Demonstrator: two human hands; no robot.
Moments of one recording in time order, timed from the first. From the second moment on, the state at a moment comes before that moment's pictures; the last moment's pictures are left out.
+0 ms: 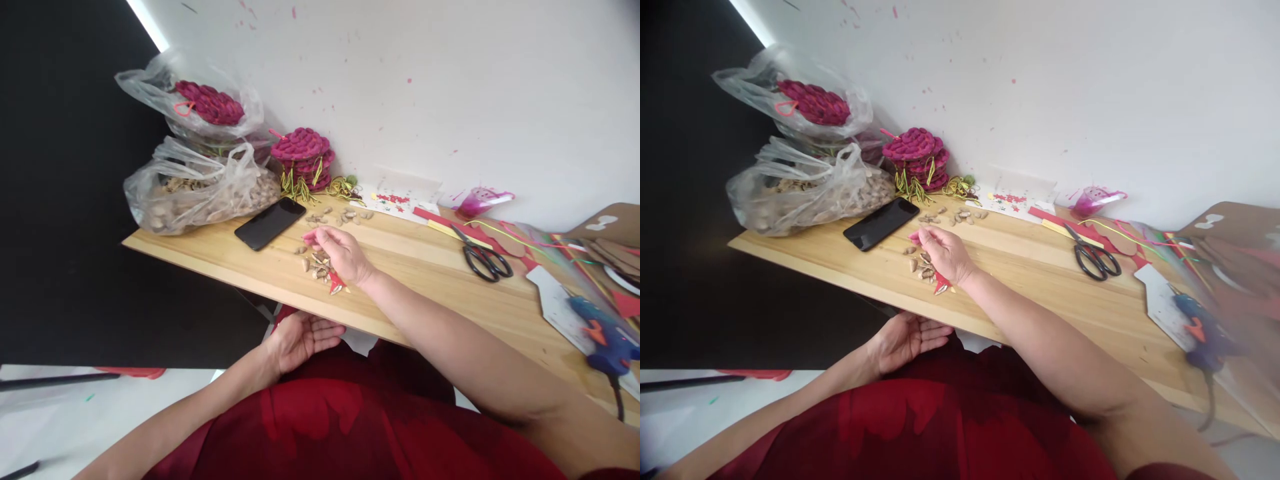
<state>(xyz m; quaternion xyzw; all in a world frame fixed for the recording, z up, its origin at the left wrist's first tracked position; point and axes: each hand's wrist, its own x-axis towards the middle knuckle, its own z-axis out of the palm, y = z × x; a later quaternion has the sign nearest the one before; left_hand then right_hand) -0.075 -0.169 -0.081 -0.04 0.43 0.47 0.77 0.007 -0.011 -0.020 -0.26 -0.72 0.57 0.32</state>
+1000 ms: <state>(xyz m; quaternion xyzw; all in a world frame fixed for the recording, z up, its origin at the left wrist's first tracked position) -0.074 -0.165 -0.088 -0.05 0.42 0.47 0.78 0.030 -0.022 -0.008 -0.23 -0.89 0.33 0.22</state>
